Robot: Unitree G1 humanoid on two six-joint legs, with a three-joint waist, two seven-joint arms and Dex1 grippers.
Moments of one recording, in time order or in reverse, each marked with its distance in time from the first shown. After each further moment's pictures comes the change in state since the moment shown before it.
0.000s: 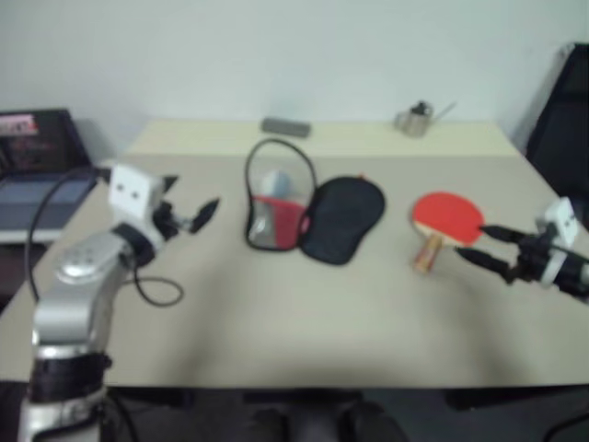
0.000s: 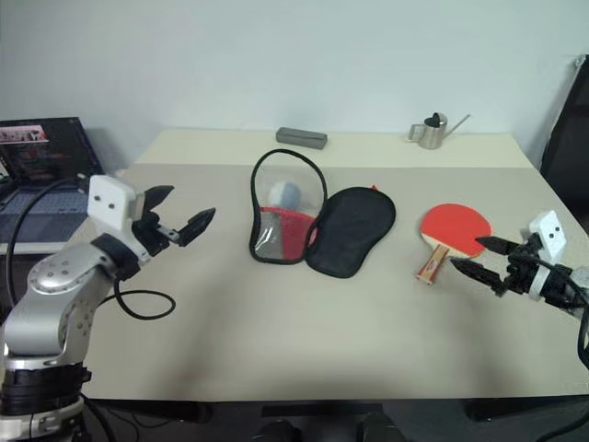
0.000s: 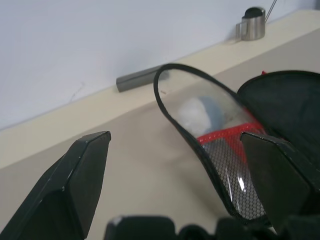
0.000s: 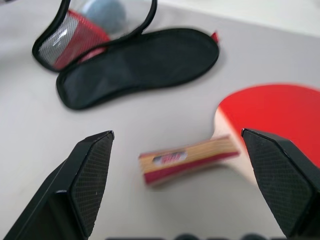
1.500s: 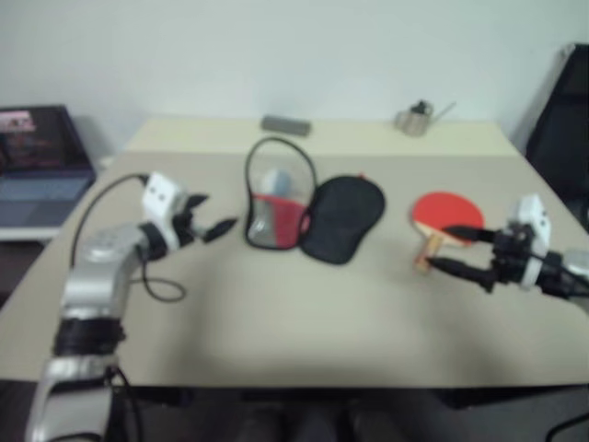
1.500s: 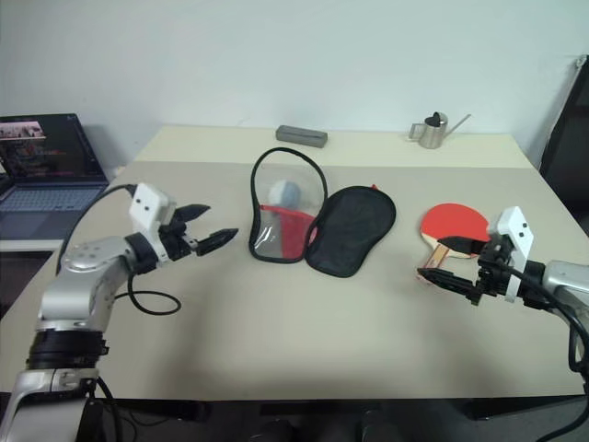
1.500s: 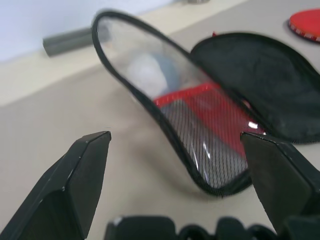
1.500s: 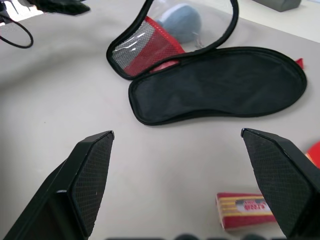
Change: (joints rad) left arm -0.191 0.000 -0.148 0.430 0.046 -0.119 -0.296; right arm -0.031 -0.015 0.079 -0.232 0.105 0.084 0.001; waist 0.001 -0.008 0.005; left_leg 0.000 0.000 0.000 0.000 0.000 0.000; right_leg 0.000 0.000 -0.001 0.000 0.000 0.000
